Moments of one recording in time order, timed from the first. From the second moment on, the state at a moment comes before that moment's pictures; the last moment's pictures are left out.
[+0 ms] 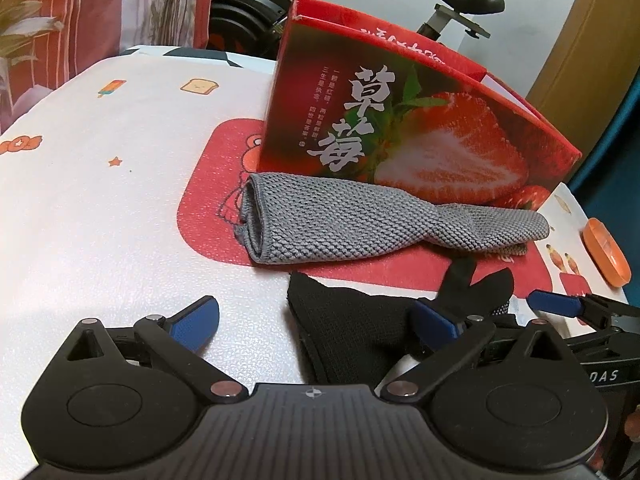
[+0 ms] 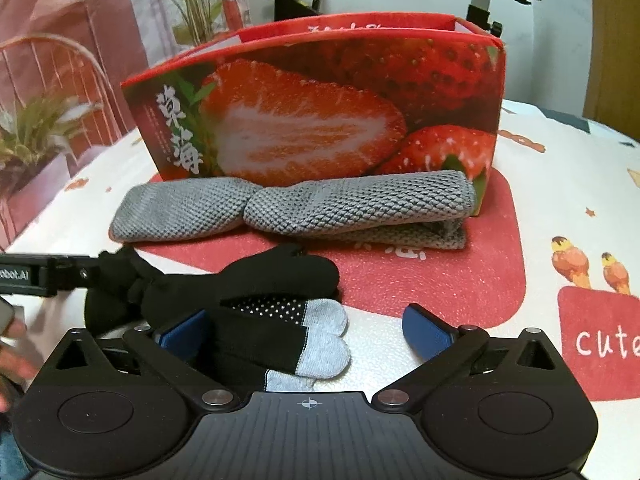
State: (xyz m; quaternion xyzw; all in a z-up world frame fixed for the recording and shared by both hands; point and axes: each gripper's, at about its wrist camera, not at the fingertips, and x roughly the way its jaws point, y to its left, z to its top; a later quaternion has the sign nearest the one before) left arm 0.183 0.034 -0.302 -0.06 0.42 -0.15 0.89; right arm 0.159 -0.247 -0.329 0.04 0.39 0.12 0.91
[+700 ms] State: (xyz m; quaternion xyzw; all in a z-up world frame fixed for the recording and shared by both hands) left arm 0.181 0.035 -0.295 -0.07 0.44 -0.18 0.88; right arm 0.154 -0.253 -0.325 0.06 0.38 0.14 0.91
